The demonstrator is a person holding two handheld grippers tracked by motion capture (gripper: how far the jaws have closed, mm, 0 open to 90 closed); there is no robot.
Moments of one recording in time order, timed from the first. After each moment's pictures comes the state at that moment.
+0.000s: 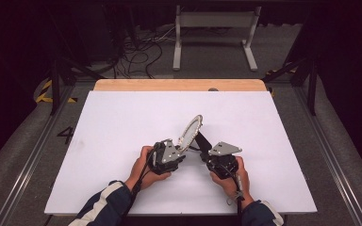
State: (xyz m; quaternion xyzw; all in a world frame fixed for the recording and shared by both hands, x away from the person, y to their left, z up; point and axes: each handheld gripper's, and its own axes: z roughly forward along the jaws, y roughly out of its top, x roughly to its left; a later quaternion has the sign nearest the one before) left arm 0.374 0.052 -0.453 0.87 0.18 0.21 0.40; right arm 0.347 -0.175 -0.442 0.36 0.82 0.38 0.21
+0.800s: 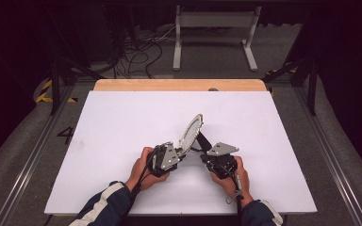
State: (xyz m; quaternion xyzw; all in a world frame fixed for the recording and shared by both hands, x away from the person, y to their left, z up) left arm 0.362 0.051 -0.451 0.87 0.14 0.24 0.40; right arm 0.352 -0.176 -0.450 0.36 0.84 0.36 0.20
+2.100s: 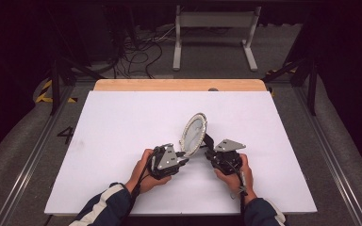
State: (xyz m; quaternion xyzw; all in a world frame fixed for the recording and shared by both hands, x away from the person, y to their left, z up) left arm 0.357 0.058 -0.444 0.87 0.13 0.19 0.44; right arm 0.361 -0.193 -0.453 0.38 0.82 0.37 0.21
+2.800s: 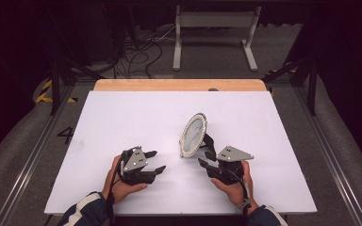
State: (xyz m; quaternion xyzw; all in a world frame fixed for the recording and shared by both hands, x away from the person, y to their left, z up) left arm 0.338 0.137 -0.446 0.85 0.22 0.17 0.45; right arm 0.325 -0.185 -0.430 0.35 0.79 0.46 0.20
